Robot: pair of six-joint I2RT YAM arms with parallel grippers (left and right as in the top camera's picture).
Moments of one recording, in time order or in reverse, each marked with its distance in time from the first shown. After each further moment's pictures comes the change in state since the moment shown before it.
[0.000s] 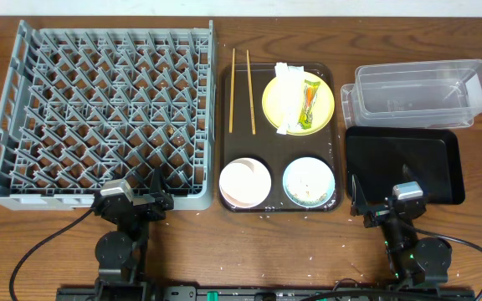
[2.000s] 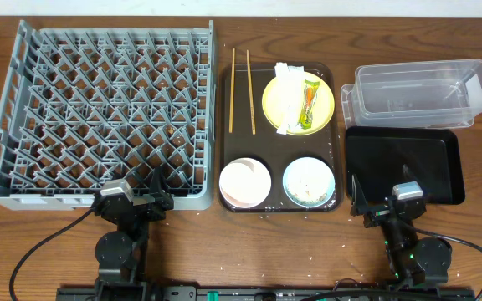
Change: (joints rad) left arm 0.000 0.000 0.000 0.000 0.000 0.000; right arm 0.000 0.000 0.000 0.000 0.000 0.000
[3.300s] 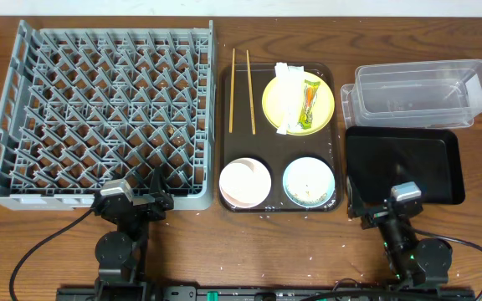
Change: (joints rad) left arm 0.000 0.000 0.000 0.000 0.000 0.000; right arm 0.000 0.000 0.000 0.016 -0.095 0.048
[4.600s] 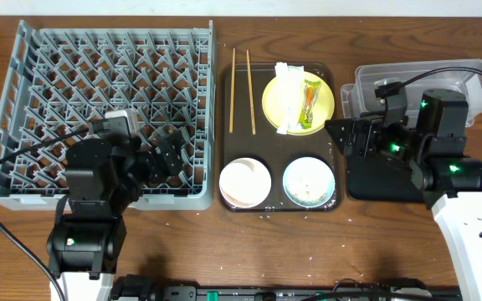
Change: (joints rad) left arm 0.000 0.779 0.797 -0.443 0.334 -0.058; right arm 0.000 1.187 0.965 -0.476 -0.357 0.134
